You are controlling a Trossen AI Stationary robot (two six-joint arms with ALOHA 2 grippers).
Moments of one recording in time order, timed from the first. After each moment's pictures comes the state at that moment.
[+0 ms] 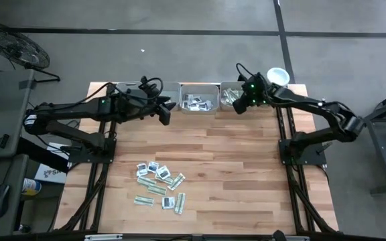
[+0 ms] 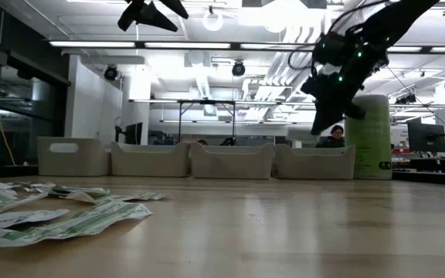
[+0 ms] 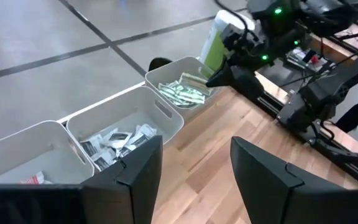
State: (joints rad) left arm 0.09 1.13 1.17 -0.46 -0.46 -0.53; right arm -0.73 1.30 0.80 -0.38 -0.01 0.25
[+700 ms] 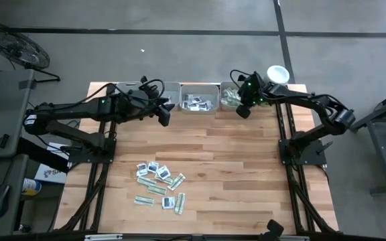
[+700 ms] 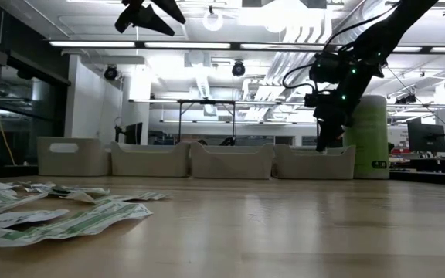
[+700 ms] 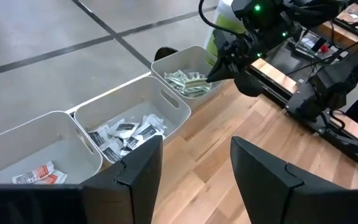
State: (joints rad) left arm 0.09 1.13 1.17 -0.51 -0.46 -0.53; right arm -0.82 1.44 0.80 -0.37 -0.03 -0.25
